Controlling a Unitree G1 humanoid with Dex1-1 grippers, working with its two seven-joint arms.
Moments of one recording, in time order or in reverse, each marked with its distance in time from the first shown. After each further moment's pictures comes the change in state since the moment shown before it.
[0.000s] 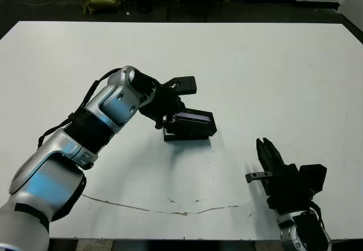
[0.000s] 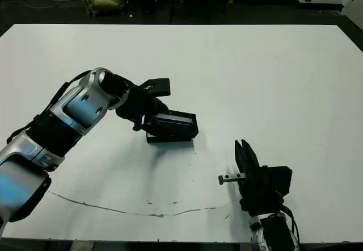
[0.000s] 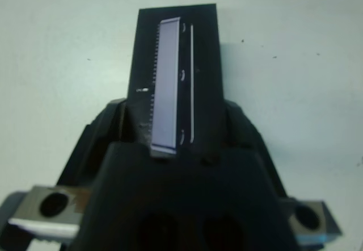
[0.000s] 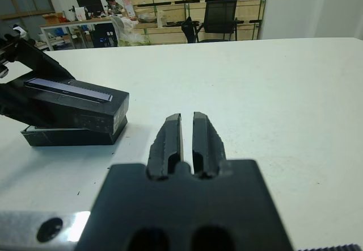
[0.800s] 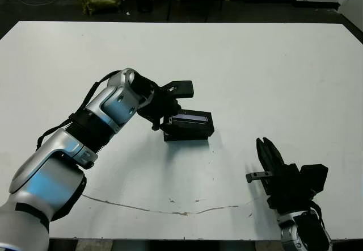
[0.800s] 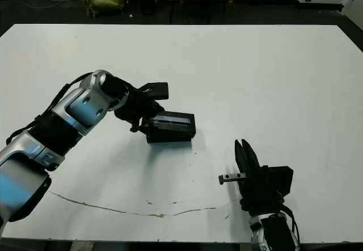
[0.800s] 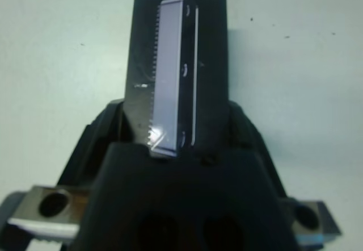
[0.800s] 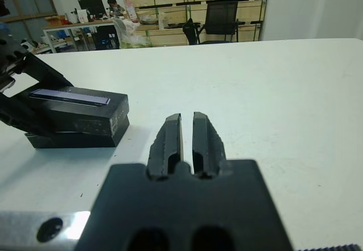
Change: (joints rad) left arm -0.004 0.000 -0.019 0.078 0.022 -0.063 -0.016; right arm 0.001 -0.005 -0.002 -0.010 0.005 0.004 0.015
